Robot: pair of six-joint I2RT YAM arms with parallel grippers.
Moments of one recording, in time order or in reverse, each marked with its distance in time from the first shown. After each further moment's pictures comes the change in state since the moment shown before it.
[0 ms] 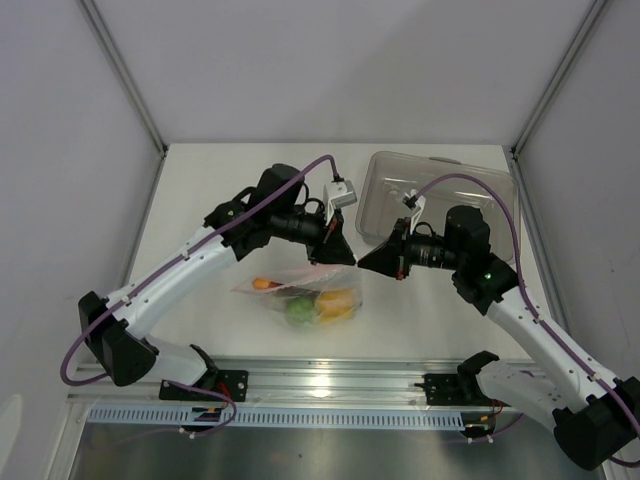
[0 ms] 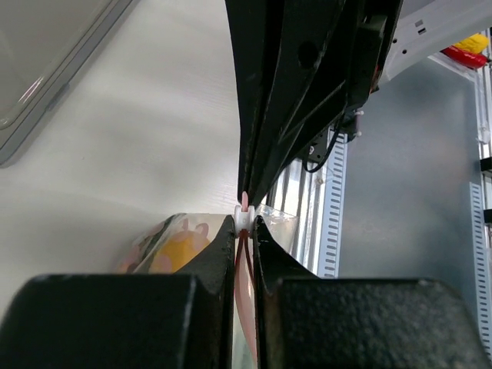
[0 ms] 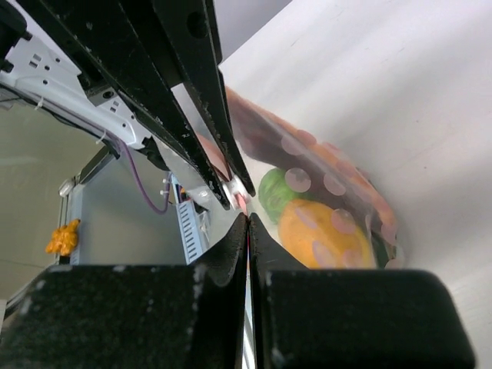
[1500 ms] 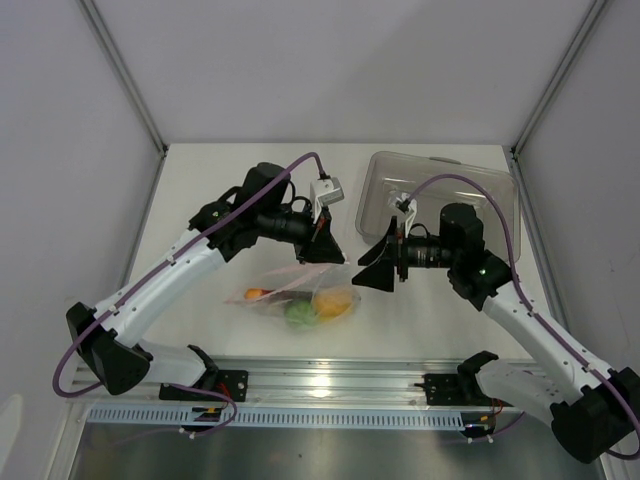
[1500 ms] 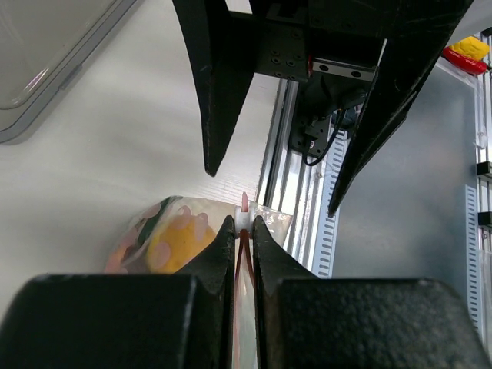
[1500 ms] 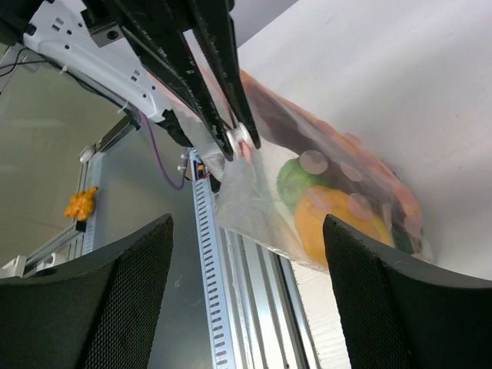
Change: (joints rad) left arm 0.044 -0.058 -0.009 -0.063 -0.009 0.000; right arm -0.003 0.037 0.003 -0.008 -0.116 -0.044
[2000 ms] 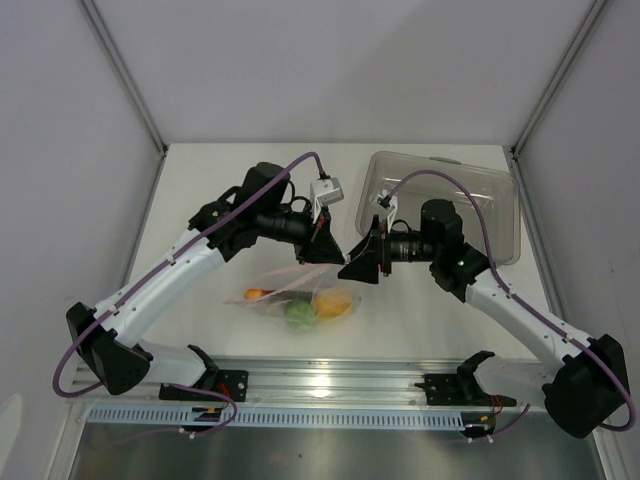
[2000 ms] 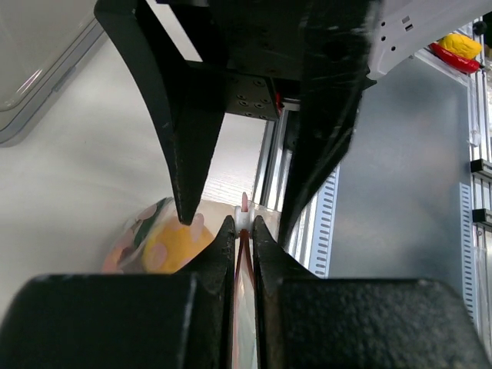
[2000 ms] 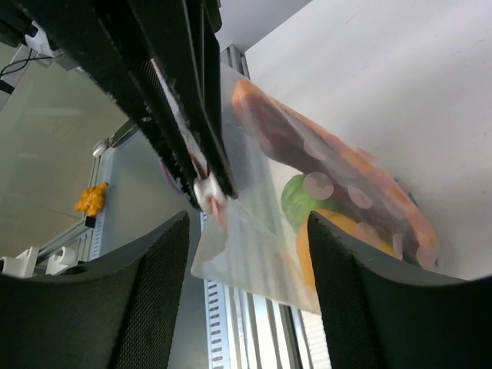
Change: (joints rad) left arm 0.002 0.000 0.000 0.000 0.018 0.000; right arm 0.068 0.130 -0.002 0.171 -0.009 0.053
